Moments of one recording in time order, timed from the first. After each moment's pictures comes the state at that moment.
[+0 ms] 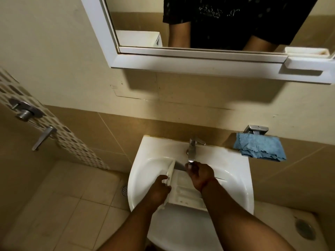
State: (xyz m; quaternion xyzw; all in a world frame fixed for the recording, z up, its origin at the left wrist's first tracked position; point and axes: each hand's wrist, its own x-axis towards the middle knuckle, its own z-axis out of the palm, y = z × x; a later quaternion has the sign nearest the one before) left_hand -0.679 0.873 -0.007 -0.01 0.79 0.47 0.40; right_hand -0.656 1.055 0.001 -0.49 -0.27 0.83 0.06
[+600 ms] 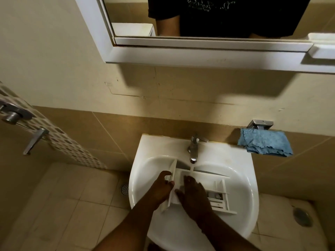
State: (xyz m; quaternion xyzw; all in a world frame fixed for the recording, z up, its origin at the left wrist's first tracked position) left_hand -0.697 0.877 -0.012 0.03 0.80 0.43 0.41; right_hand -0.590 0.988 -0.047 -0.18 -0.95 0.23 -0.03
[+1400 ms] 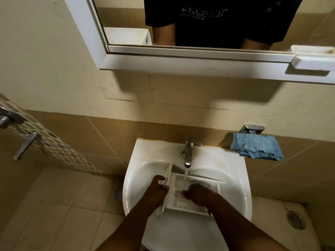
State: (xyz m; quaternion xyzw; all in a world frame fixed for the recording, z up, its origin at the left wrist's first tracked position) left_hand -0.694 0.874 -0.009 0.05 0.80 0.44 0.40; right_hand -0.616 1.056 -0.024 -0.26 -0.85 0.31 -0.34
